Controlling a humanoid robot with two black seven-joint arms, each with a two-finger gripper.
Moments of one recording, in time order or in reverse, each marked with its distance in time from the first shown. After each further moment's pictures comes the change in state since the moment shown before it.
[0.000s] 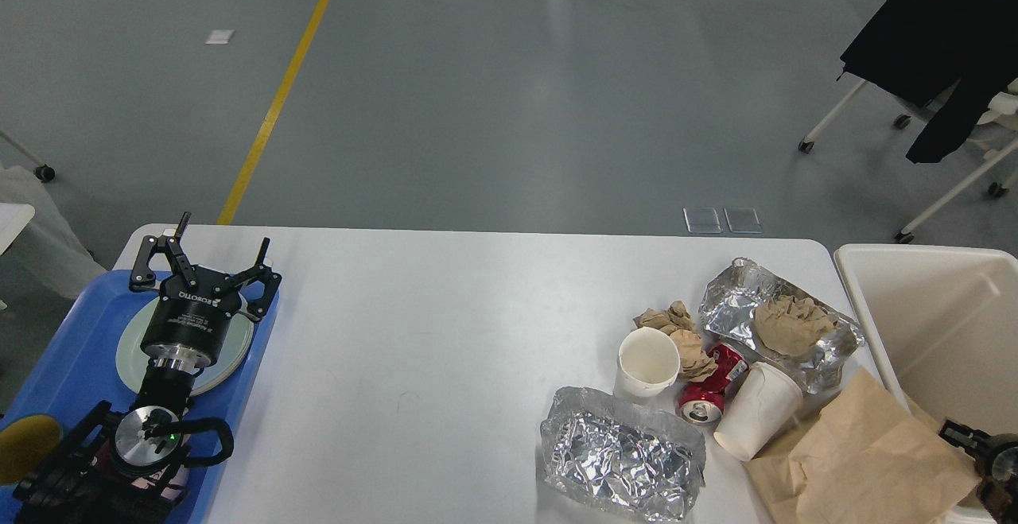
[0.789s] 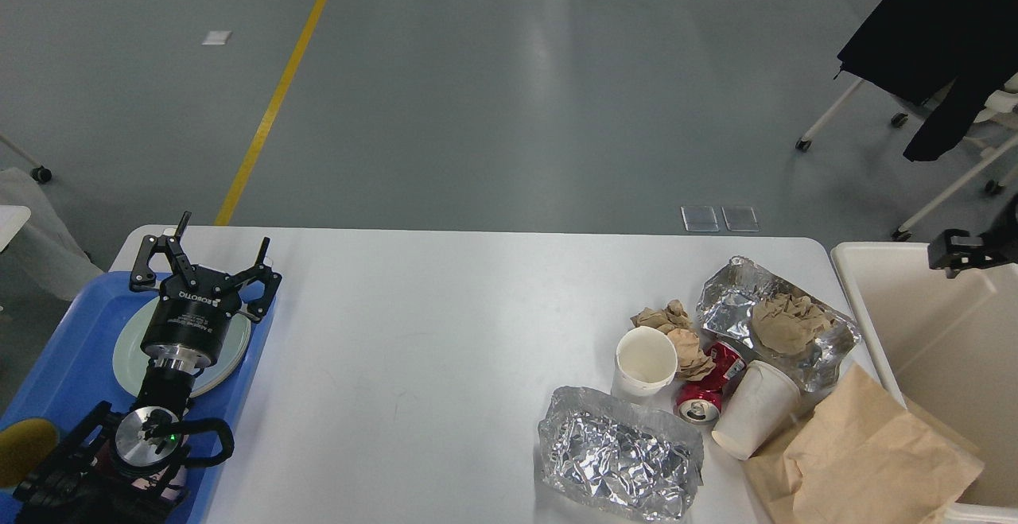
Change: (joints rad) left arm 0.000 0.000 0.000 0.000 0.000 0.000 0.001; right arm 1.282 -0.019 -0.684 0.843 -0.207 0.647 -0.082
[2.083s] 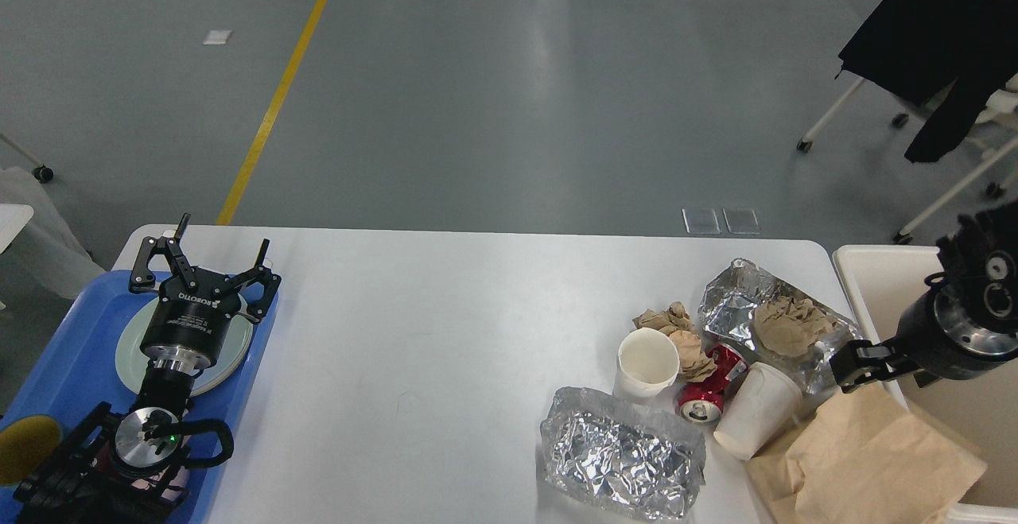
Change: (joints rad) left arm 0.001 0.000 0.000 0.002 0.000 0.000 -0.001; right arm 0.072 -0.122 0.121 0.575 -0.025 -0.275 0.032
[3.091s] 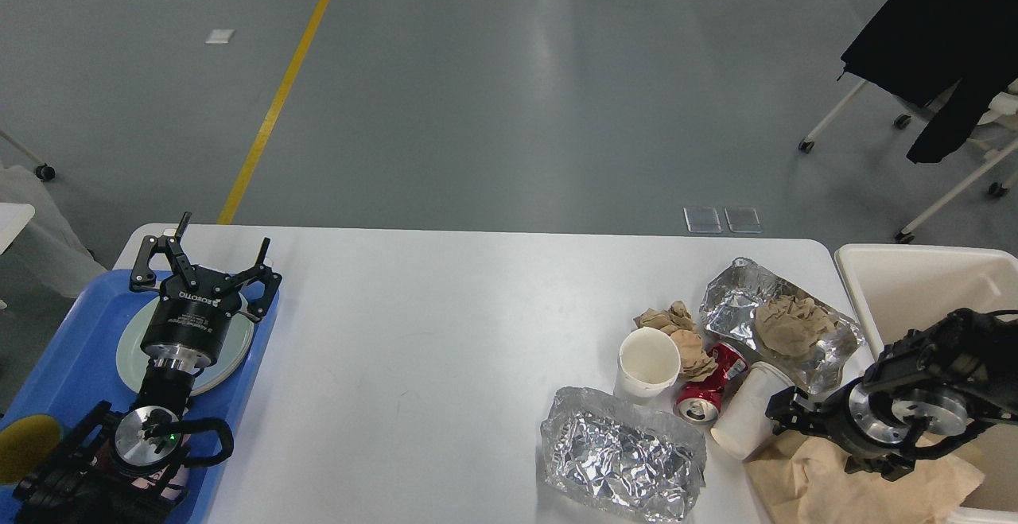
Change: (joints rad) left arm -0.001 0.000 0.000 -0.001 0.000 0.000 0.001; right arm -0.589 0.176 0.161 -0.399 0.497 -0.201 -0.008
